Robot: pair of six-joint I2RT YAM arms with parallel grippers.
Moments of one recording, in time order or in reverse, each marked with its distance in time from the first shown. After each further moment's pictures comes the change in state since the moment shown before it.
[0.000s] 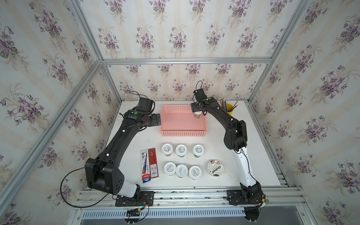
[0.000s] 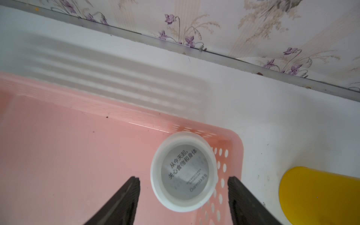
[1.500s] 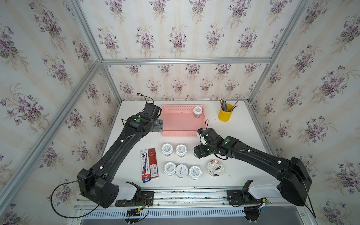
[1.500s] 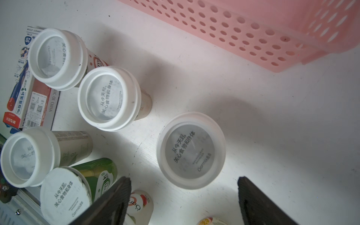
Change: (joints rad) left arm -0.156 -0.117 -0.048 -0.073 -0.199 0.046; right arm 0.354 -1.008 -1.335 0.162 -0.206 0.221
